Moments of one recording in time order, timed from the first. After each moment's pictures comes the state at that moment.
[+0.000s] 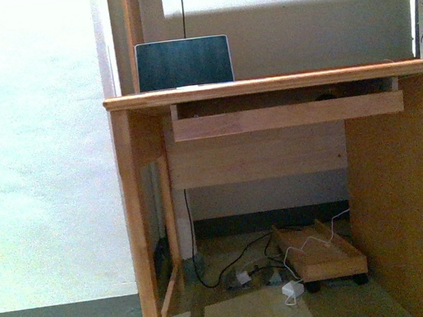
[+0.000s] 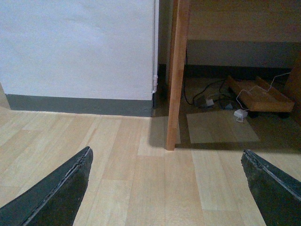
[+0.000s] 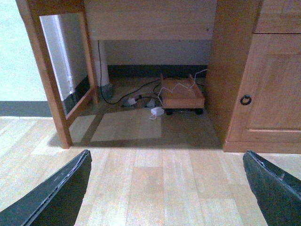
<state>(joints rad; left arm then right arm) 0.00 0.00 0.01 0.00 0.00 0.00 0.00 0.00 0.02 0.00 0.00 0.00</state>
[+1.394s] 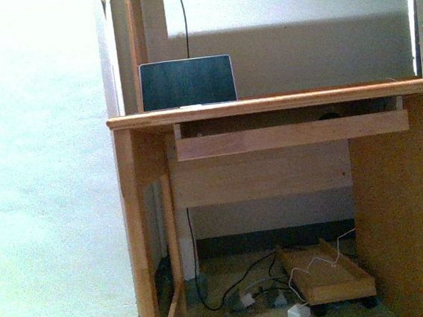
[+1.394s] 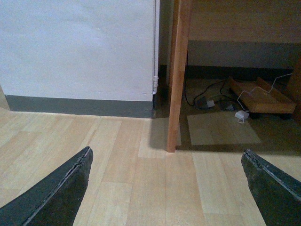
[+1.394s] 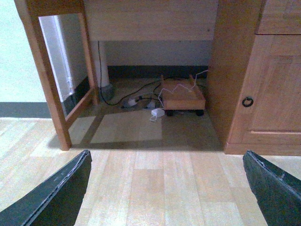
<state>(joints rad) 0.00 0.00 0.01 0.00 0.00 0.00 0.00 0.00 0.02 0.00 0.00 0.00</state>
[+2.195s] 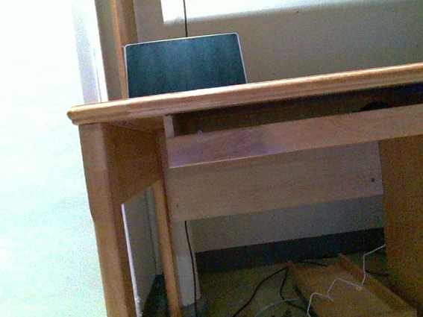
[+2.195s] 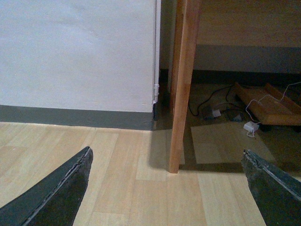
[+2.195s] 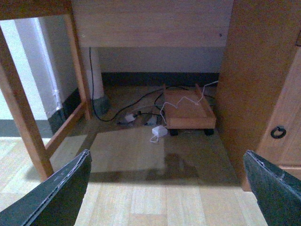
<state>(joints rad) 0.00 0.00 0.01 0.00 0.00 0.00 0.00 0.00 0.02 0.00 0.00 0.00</state>
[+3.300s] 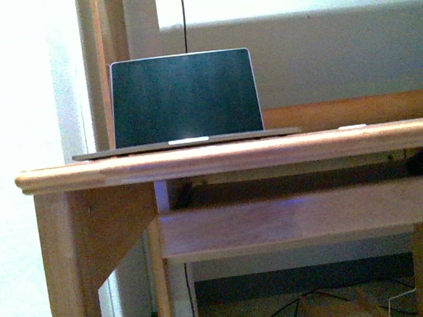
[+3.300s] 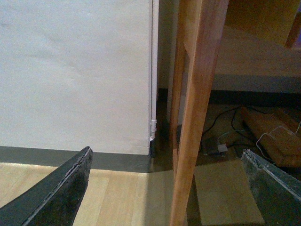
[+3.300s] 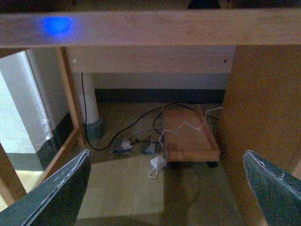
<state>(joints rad) 0.00 0.00 0.01 0.00 0.00 0.00 0.00 0.00 0.02 0.00 0.00 0.00</state>
